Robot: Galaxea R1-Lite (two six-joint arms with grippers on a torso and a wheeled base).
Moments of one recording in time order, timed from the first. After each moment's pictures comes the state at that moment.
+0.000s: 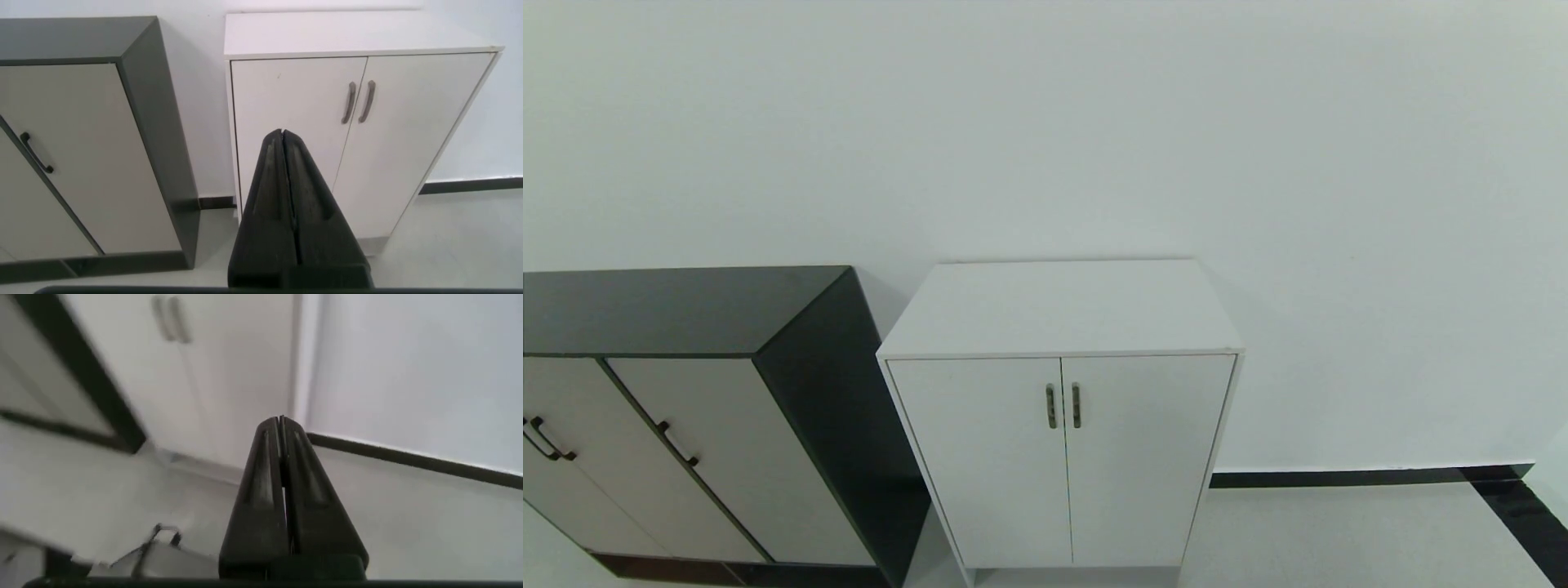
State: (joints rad) left arm 0.00 0.00 0.00 0.00 -0.04 0.00; right arm 0.30 0.21 0.00 0.00 -0.05 0.00
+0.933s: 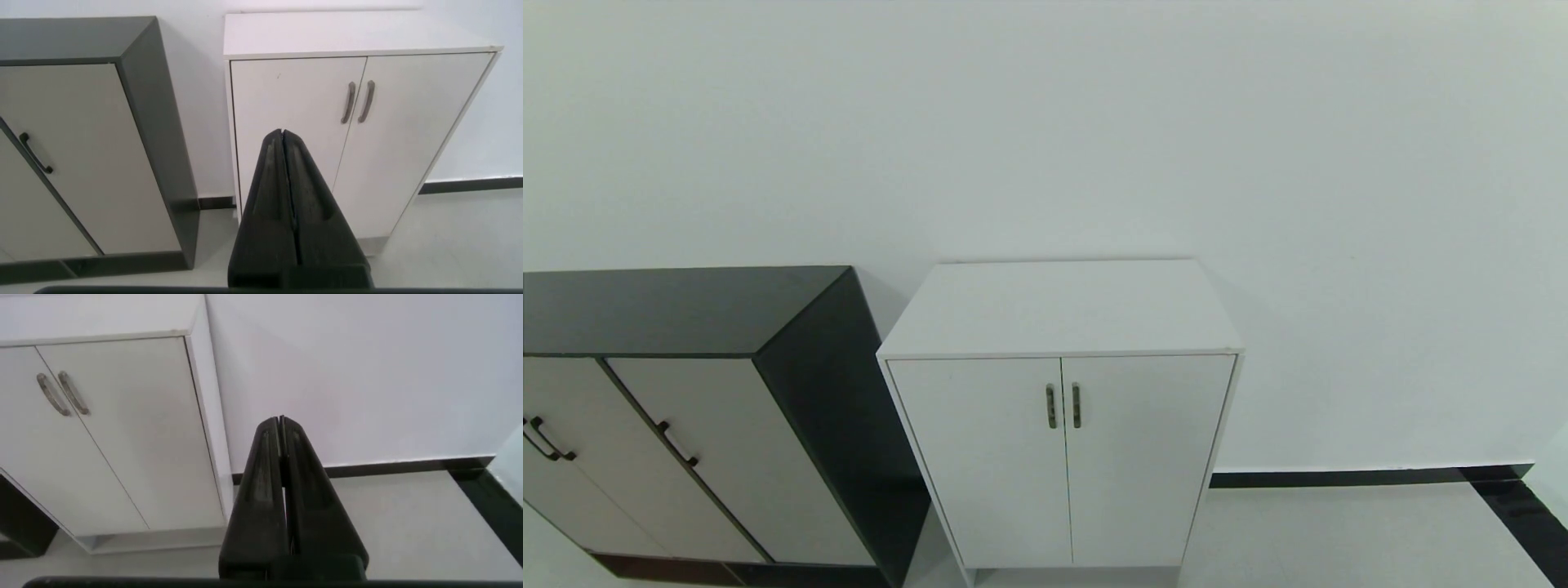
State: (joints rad) left arm 0.00 0.00 0.00 0.00 -0.04 0.00; right arm 0.00 0.02 0.00 0.00 -0.05 -0.01
